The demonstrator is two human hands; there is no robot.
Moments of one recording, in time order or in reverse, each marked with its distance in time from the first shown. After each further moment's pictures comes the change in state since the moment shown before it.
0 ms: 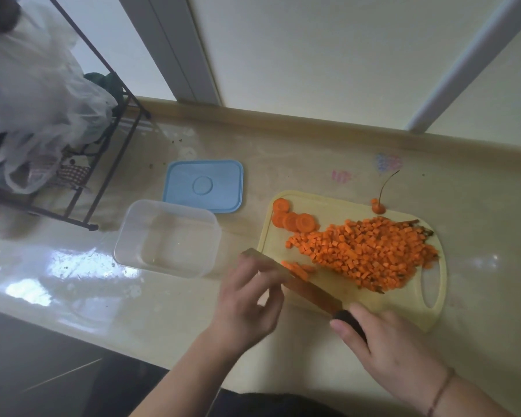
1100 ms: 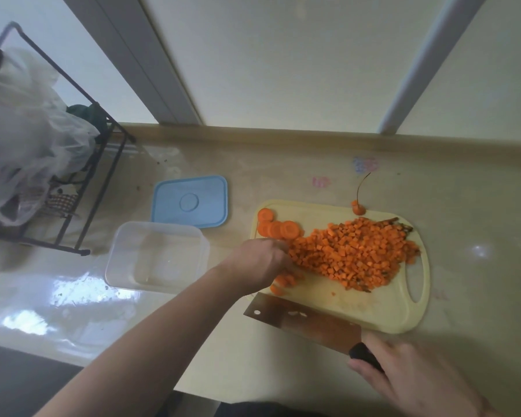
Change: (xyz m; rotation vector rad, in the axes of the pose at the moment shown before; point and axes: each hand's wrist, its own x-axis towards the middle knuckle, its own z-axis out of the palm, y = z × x) left_hand 0.084 -0.035 0.031 0.283 -1.066 0.026; right_hand -0.039 0.035 0.006 -0.275 0.172 -0.154
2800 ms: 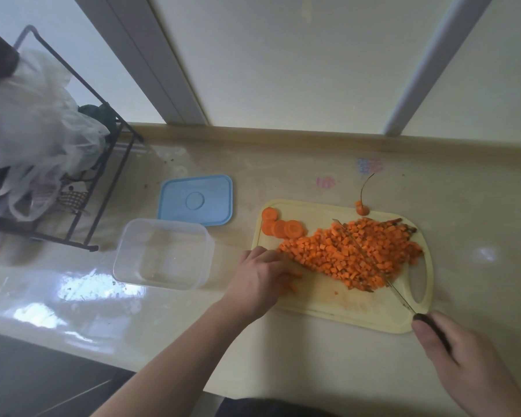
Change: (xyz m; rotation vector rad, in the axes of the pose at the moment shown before) left_hand -0.023 0.011 0.058 -0.175 0.452 -0.274; right_hand -0.009 0.024 -0.042 0.626 0.016 0.592
